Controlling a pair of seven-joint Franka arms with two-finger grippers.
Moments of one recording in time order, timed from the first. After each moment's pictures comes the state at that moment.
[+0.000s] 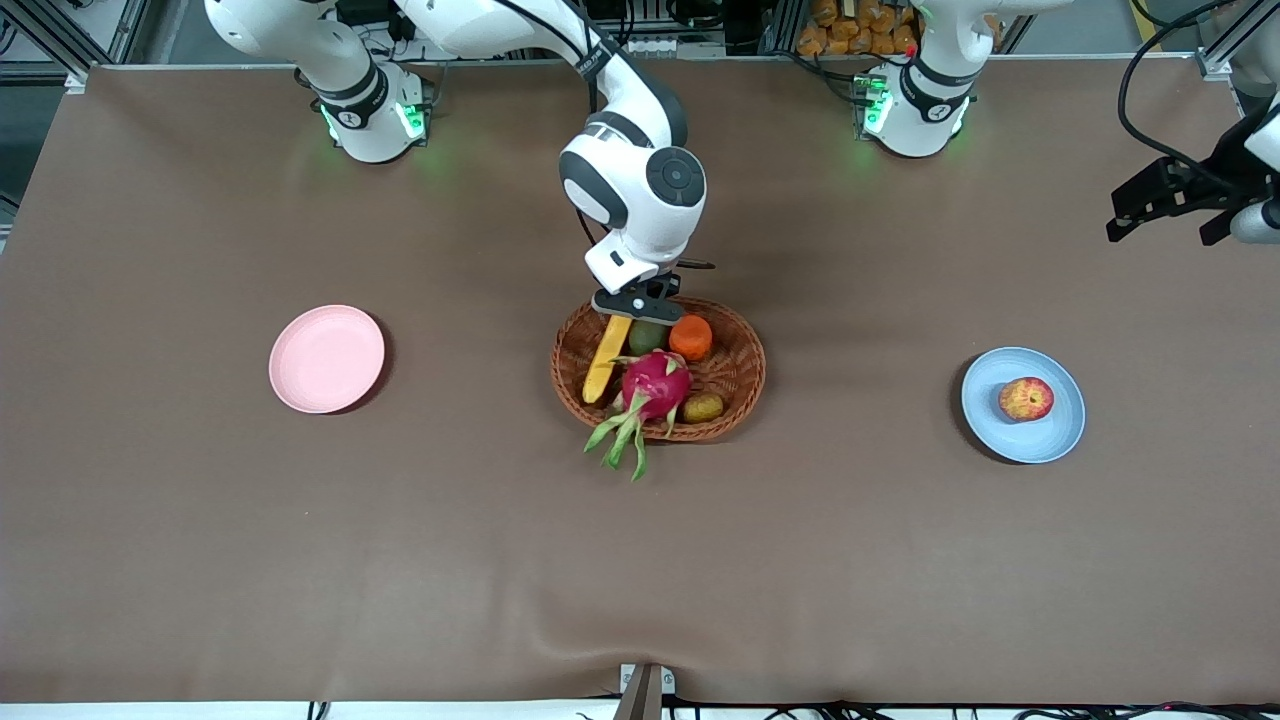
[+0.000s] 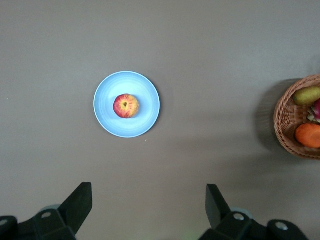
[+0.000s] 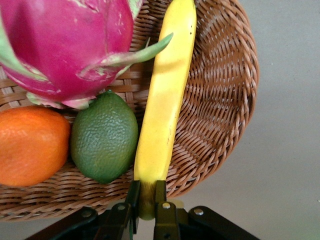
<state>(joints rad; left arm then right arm) -0.03 -0.10 0.02 -1.67 -0.01 1.60 0.03 0.95 0.63 -0.06 -1.53 -0.04 1.99 1.06</state>
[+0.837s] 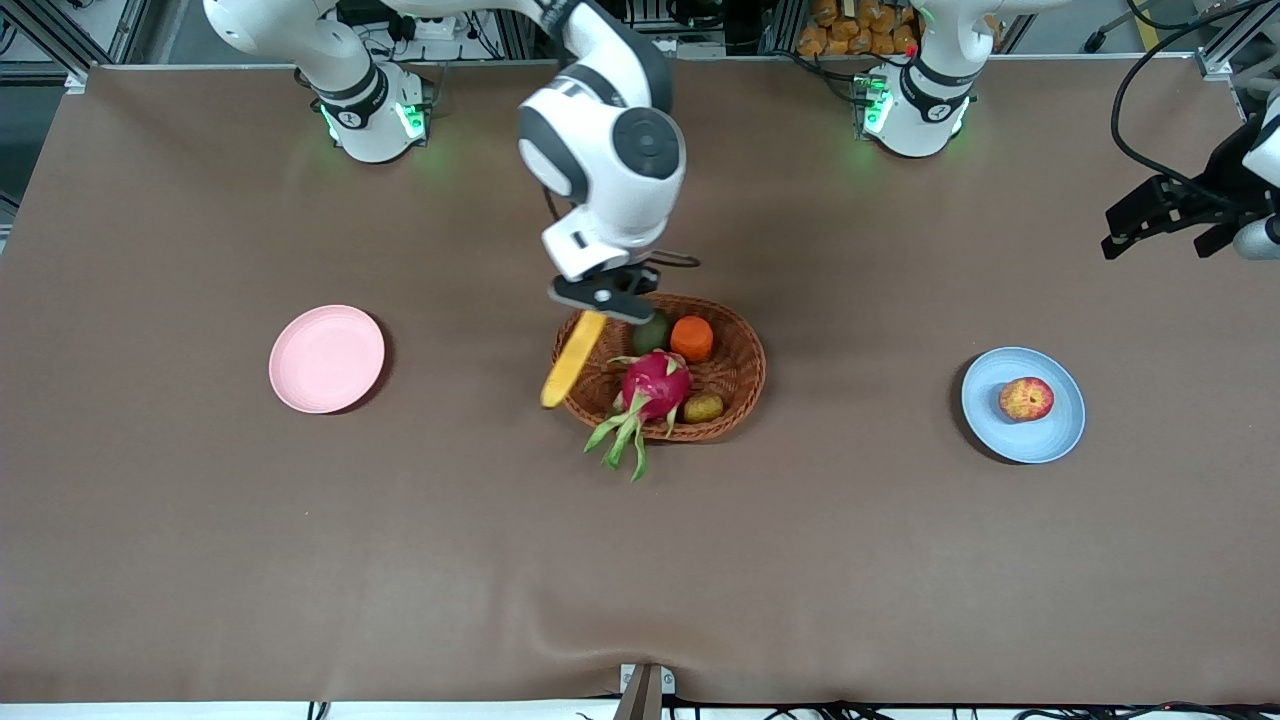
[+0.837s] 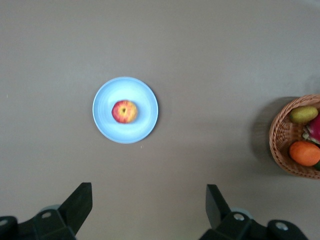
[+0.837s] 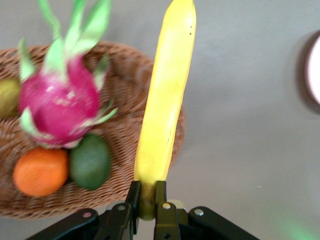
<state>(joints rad) -0.01 -0.09 -0.03 -1.64 -0.01 1.58 -0.07 0.87 0.50 -0.11 -1.41 -0.04 1.71 1.04</state>
